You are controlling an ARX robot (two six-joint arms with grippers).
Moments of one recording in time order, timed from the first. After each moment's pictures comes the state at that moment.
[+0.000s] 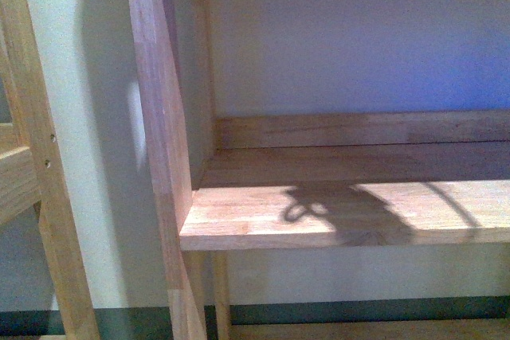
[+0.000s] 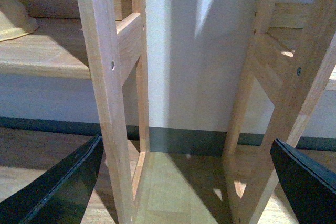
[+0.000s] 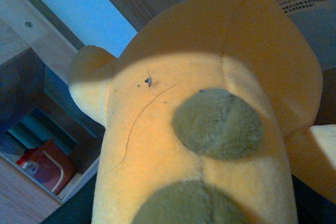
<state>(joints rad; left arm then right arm) 0.00 0.00 0.01 0.00 0.00 0.00 0.12 2.03 2.49 -0.21 -0.31 0.79</state>
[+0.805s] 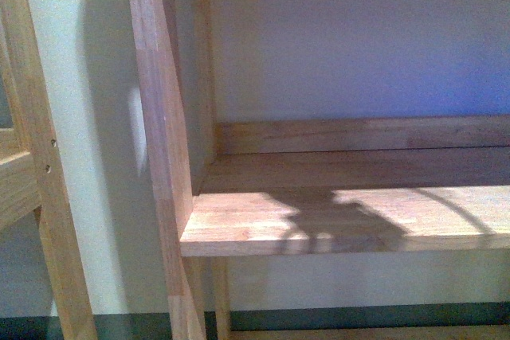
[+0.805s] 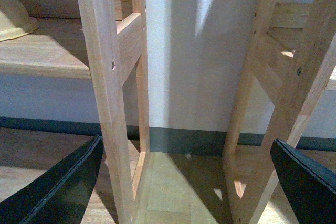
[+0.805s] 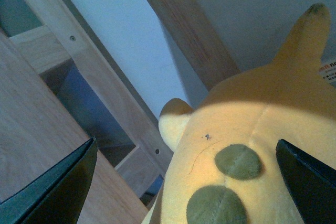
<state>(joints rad) 0.00 0.00 0.01 0.00 0.00 0.00 0.16 1.86 2.35 -0.15 -0.23 0.69</state>
